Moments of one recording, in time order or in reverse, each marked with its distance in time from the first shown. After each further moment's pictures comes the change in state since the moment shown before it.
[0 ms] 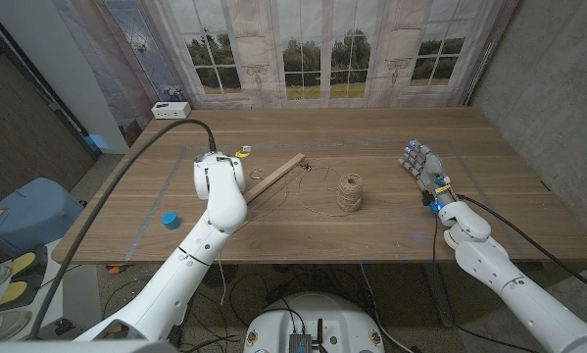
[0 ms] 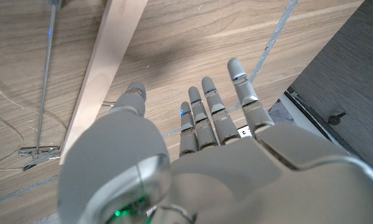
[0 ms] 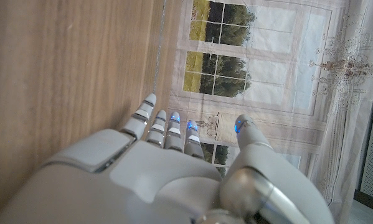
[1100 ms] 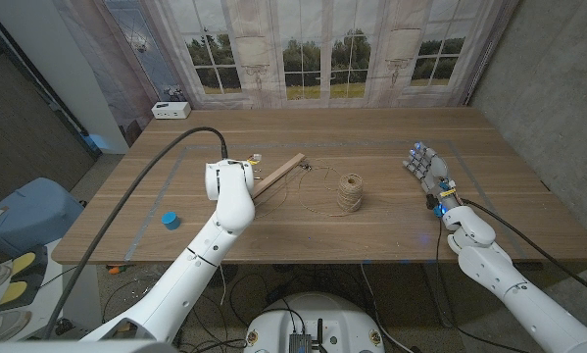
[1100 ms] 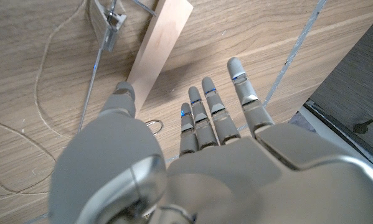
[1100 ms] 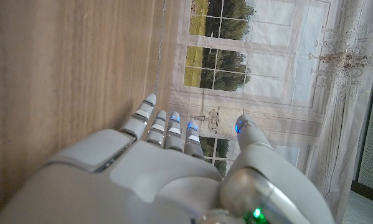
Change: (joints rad) left arm -0.012 -0.021 0.039 0.034 0.020 -0.041 -0.084; left_hand -0.054 -0.065 -0.051 -0.001 0.008 -0.016 -0.003 -0.008 0.000 0.002 -0.002 -0.005 0.000 0.002 -0.002 -0.016 -0.002 0.014 -0.007 -0.022 0.000; right arm -0.019 0.007 0.017 0.024 0.020 0.036 0.025; right_hand -0.001 -0.001 0.000 0.000 0.000 0.000 0.000 0.000 0.000 0.000 0.000 0.000 0.000 0.000 0.000 0.000 0.000 0.000 0.000 0.000 0.000
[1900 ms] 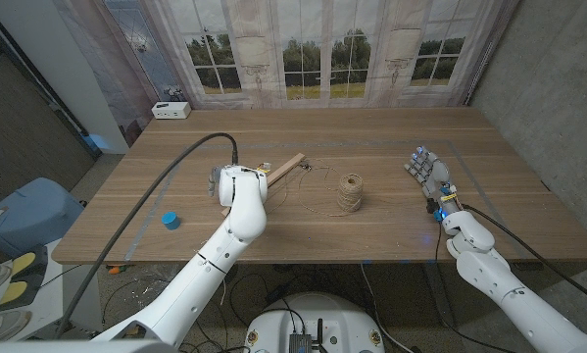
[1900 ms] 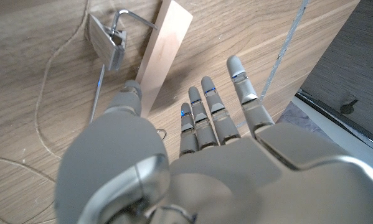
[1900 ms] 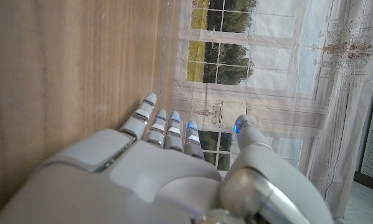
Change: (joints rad) left arm 0.009 -0.027 0.045 0.055 0.125 -0.036 0.006; left_hand 0.061 0.053 0.027 -0.021 0.018 0.000 0.000 0.000 0.000 0.009 -0.009 0.000 0.000 0.021 -0.011 0.000 0.000 0.029 0.000 -0.008 0.002; right arm -0.010 0.024 0.006 0.028 0.010 0.024 -0.001; right_hand -0.004 0.004 0.004 0.004 0.000 0.000 0.000 0.000 0.000 0.011 0.000 0.000 0.000 0.013 0.002 0.000 0.000 0.013 0.002 0.000 0.000
